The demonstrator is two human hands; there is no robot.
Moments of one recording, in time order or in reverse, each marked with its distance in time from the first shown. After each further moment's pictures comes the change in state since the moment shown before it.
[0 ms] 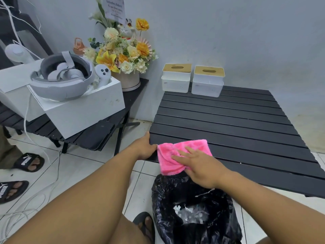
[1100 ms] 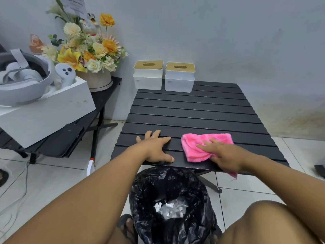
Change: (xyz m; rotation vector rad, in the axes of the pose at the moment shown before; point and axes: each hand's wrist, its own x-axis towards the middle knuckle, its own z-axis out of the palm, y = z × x) left_hand -0.004 0.098 0.061 0.544 -0.217 0.271; right_hand -0.091 0.122 -0.021 0.116 -0.034 0.276
